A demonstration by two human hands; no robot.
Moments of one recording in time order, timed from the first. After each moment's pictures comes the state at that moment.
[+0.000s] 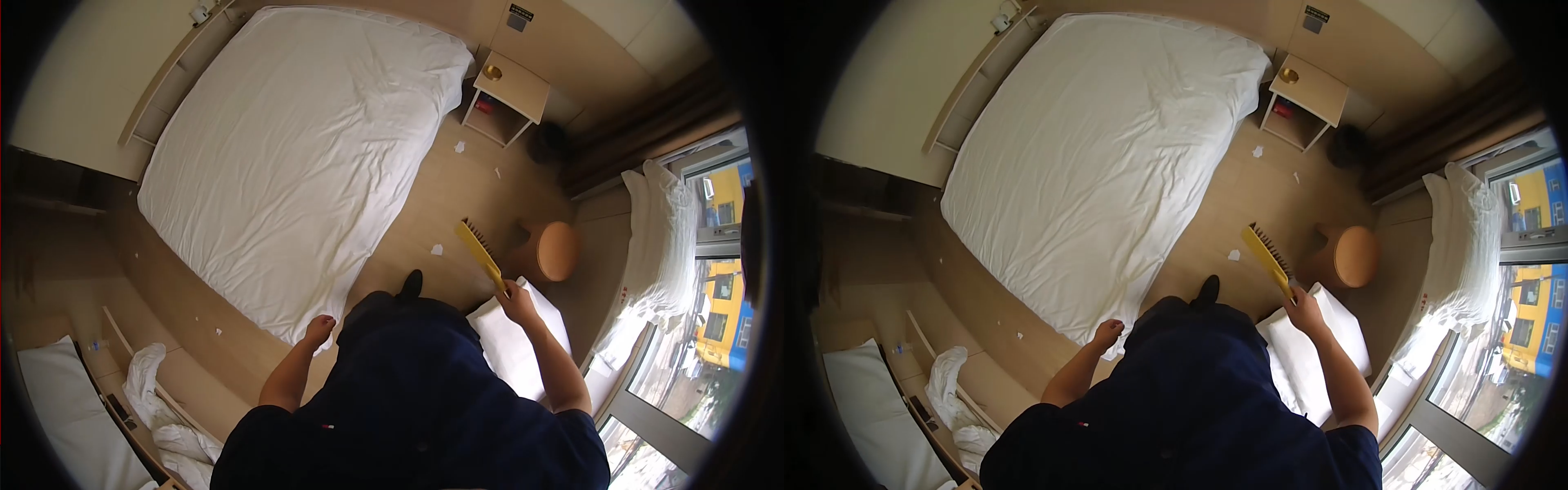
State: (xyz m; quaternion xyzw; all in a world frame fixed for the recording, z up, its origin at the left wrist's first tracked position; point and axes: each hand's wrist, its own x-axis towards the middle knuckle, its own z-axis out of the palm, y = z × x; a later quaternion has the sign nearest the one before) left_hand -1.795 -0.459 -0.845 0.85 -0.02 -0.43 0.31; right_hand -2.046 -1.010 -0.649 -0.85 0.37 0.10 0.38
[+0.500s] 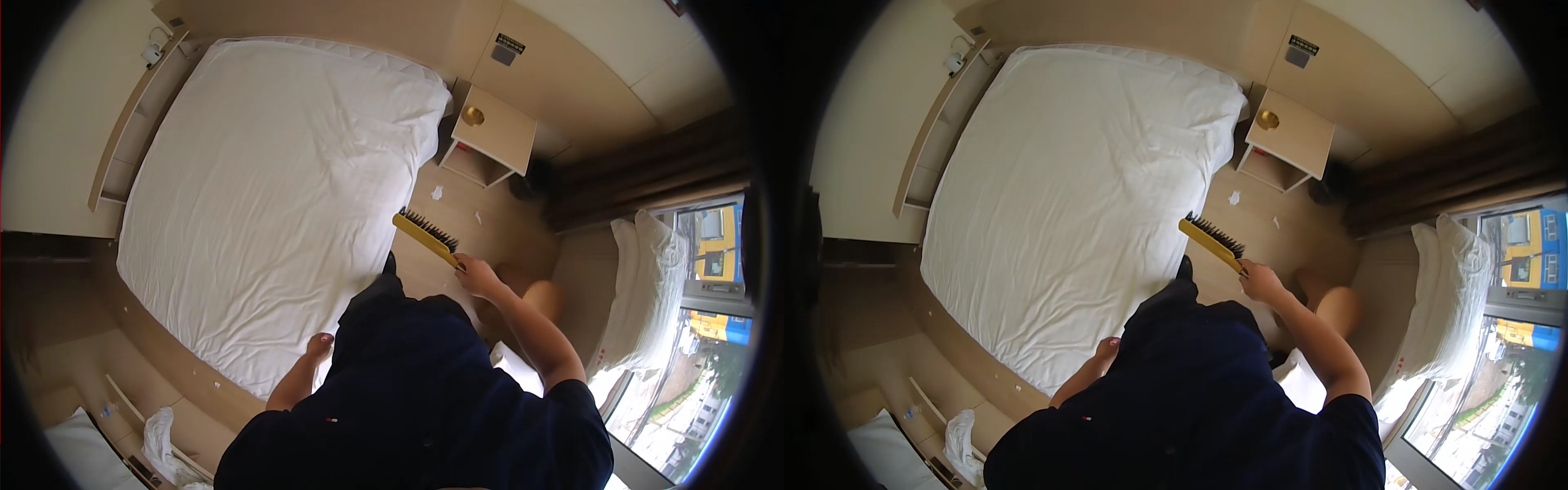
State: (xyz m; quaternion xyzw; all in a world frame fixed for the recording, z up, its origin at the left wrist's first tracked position) left_hand -1.575 -0.722 -0.842 0.87 -0.03 -0.43 0.24; right_hand -1.683 -1.243 -0.636 -0.87 0.28 0.18 0.35
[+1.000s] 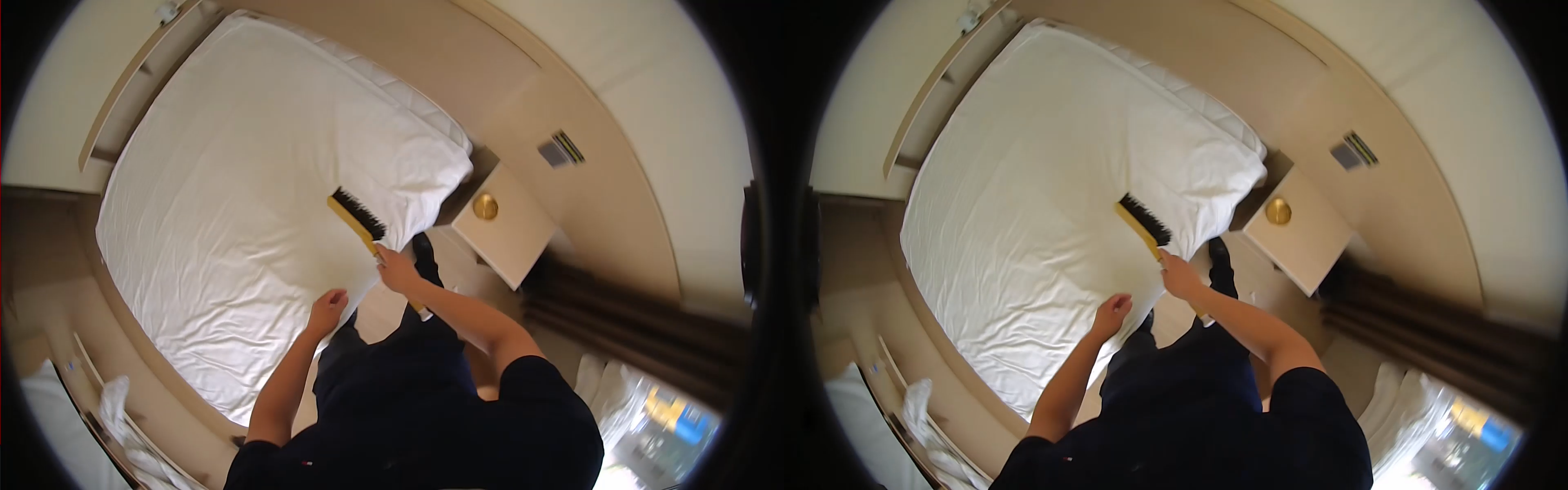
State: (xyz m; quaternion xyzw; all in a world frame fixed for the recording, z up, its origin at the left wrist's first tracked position) left_hand -1.321 -1.192 -0.781 0.84 -0.04 -0.31 0.43; right_hand -1.312 -1.452 -0.792 -0.88 0.08 0.16 0.45
